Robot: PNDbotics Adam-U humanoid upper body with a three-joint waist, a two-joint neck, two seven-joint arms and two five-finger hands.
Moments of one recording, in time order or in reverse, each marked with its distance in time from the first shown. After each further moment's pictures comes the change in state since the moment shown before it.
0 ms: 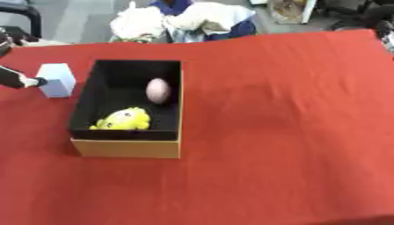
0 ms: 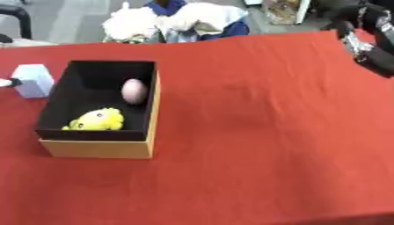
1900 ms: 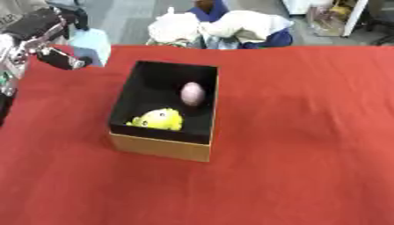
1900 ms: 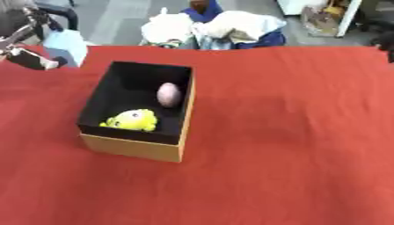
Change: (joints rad) left arm 0.013 0.005 -0.067 -0.280 0.169 -0.016 -0.006; right arm 0.028 -0.001 -0.007 0.022 -0.005 -0.010 0.015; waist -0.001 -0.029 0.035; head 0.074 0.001
